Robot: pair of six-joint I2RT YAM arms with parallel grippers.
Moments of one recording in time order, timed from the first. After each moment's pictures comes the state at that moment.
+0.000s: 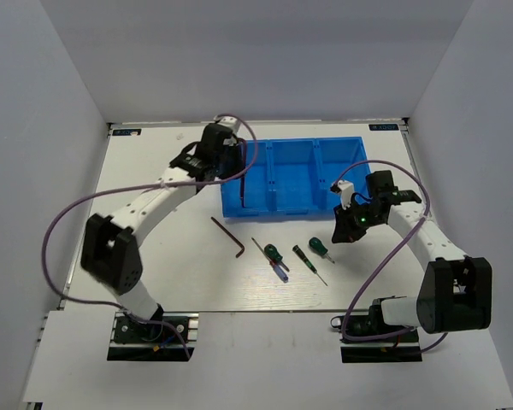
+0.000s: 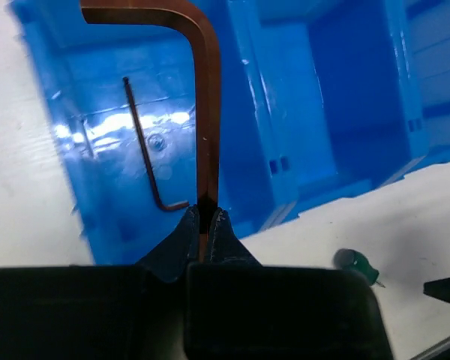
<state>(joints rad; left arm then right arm) -0.53 1.60 1.38 -0.43 -0.03 -0.43 0.13 1.31 0.88 -0.83 -0.64 -0.46</state>
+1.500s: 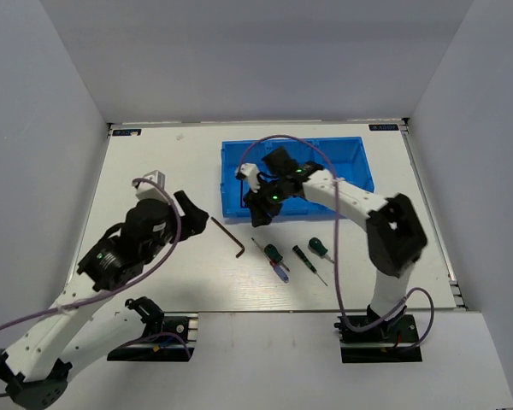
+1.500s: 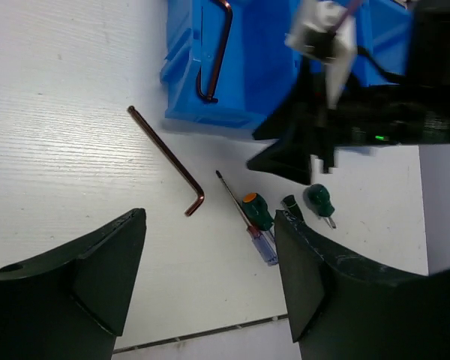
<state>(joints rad) -0.69 0.75 0.95 -0.73 -0.33 -0.76 0.72 1.81 1.43 -0.64 -0.51 -0.31</state>
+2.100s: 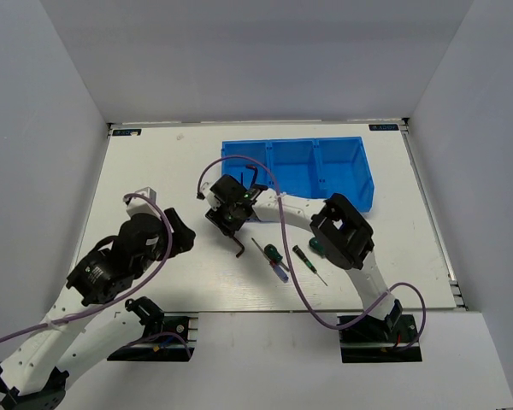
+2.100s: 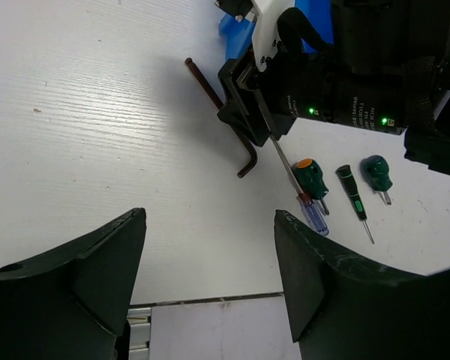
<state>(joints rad) -0.69 0.62 0.92 -0.95 -0.37 -0.78 0.97 2.17 1.66 -0.49 -0.10 -0.08</state>
